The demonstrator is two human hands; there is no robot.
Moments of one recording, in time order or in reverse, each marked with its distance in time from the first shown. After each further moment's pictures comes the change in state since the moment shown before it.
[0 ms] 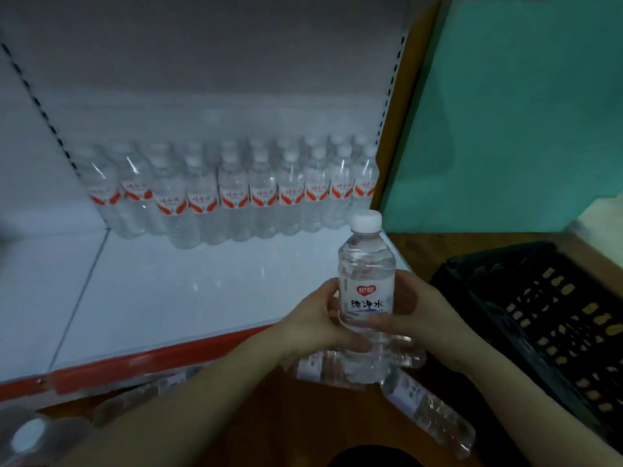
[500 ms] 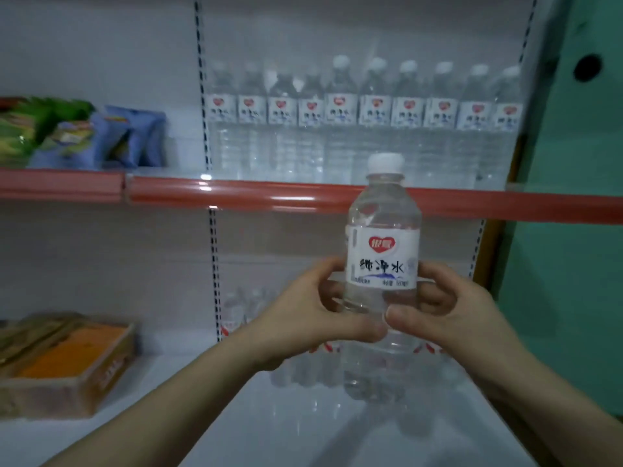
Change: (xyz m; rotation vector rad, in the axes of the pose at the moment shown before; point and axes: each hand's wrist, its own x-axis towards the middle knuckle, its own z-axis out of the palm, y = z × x) left_hand -0.133 0.158 -0.145 0.221 0.390 0.483; right_hand 0.031 -0.222 0.076 0.073 -0.056 -0.521
